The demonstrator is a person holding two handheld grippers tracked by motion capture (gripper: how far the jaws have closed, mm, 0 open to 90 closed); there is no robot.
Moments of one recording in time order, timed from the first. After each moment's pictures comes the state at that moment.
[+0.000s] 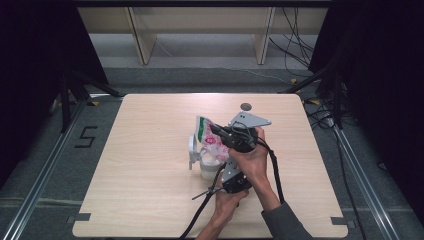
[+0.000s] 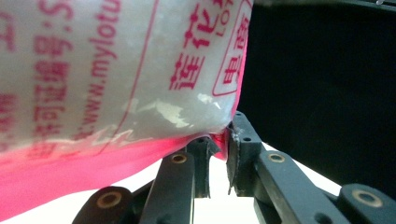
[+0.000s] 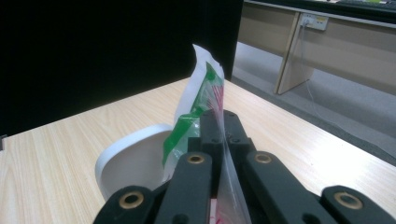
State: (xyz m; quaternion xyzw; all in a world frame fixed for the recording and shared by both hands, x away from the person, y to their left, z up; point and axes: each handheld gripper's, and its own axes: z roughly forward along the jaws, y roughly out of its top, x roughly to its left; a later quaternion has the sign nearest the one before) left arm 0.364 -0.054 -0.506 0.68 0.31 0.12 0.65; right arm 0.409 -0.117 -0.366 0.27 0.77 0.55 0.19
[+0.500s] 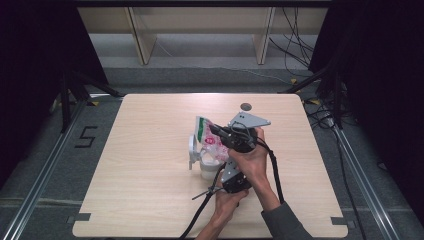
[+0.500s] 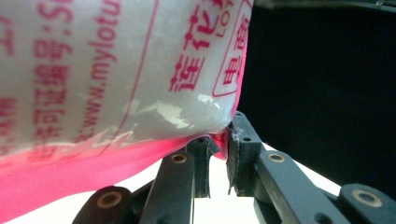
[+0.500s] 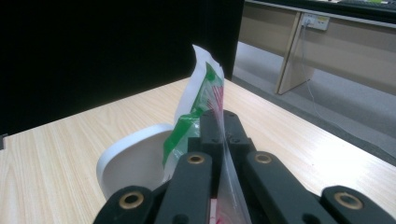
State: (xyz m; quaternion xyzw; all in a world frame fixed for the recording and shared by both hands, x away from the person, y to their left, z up) left arm 0.364 -0.054 -0.506 0.68 0.32 0.12 0.65; right arm 0.408 -0.116 -0.366 0.27 0.77 0.55 0.19
